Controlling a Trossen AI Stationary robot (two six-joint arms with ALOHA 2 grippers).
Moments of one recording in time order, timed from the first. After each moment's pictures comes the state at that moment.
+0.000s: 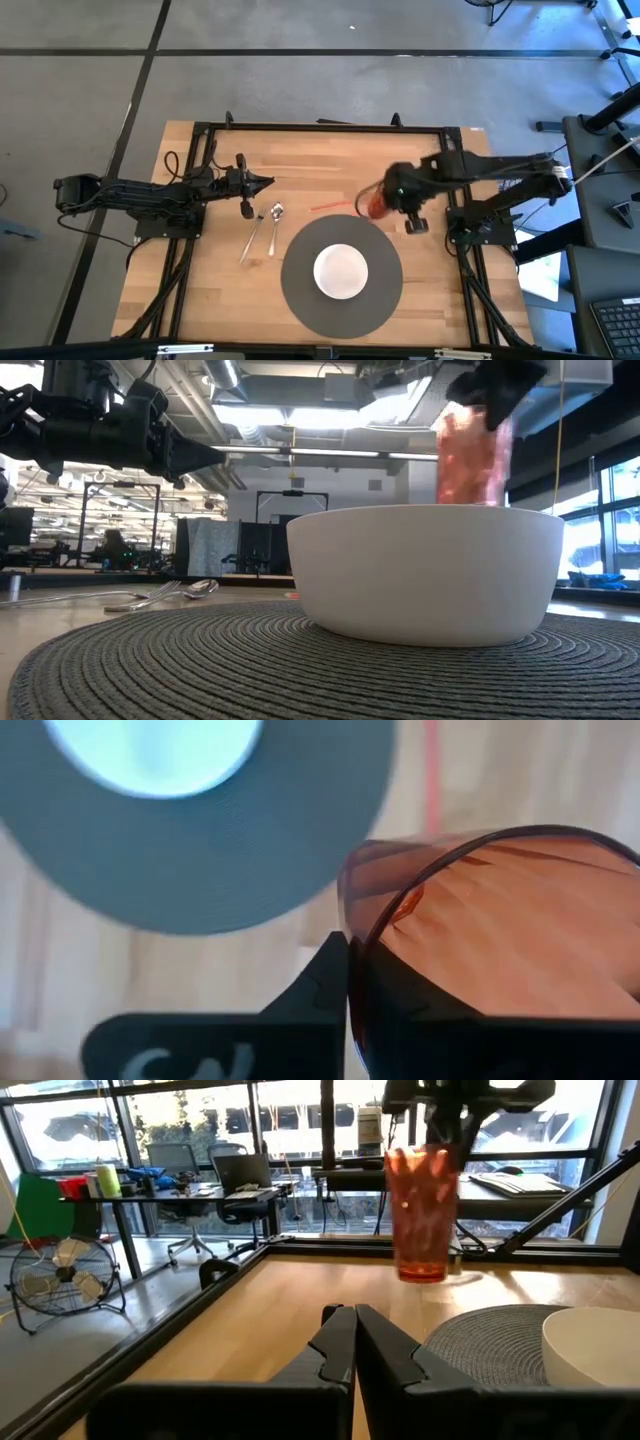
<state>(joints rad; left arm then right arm) 0.27 0.85 0.07 0.81 0.02 0.03 0.06 1.31 1.36 -1.27 0.02 -0.13</state>
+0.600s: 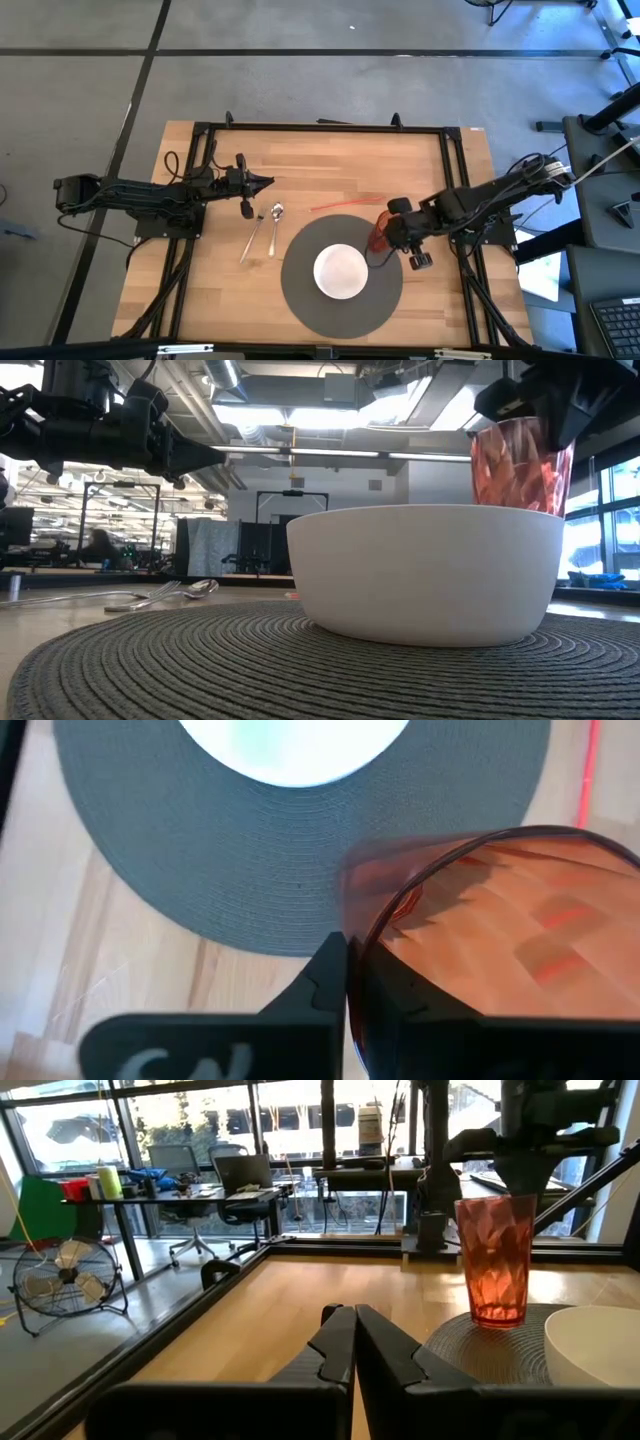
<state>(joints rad) 0.27 0.85 0.07 0.81 0.02 0.04 0.34 1.29 1.11 -1.03 0.04 0.05</state>
